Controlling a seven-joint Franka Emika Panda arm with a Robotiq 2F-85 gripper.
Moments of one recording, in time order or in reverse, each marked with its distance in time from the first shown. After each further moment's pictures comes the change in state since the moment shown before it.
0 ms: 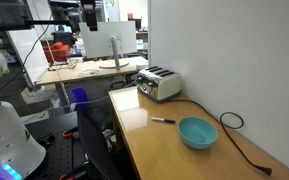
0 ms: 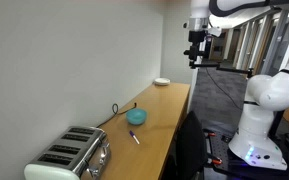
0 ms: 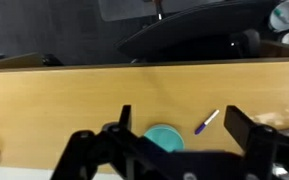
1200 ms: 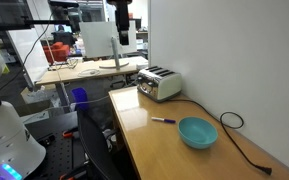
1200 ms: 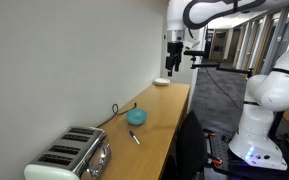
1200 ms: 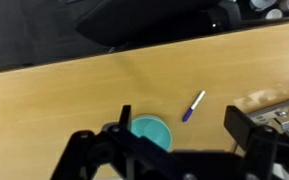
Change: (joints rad) arm 0.044 0.313 0.042 0.092 0.077 0.186 0.201
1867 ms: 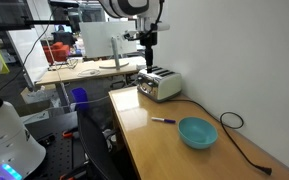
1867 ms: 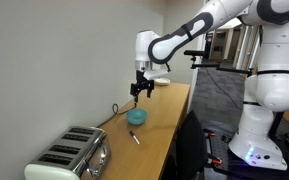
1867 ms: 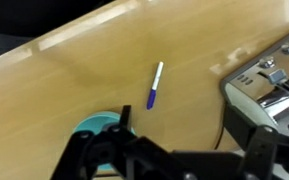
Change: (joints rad) arm 0.079 0.507 0.055 0.152 0.063 0.402 0.361
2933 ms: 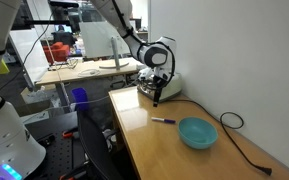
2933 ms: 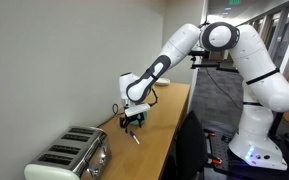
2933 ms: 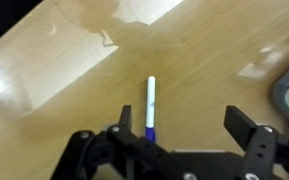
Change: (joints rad) arm 0.103 0.566 -0.118 0.286 0.106 0.123 0.129
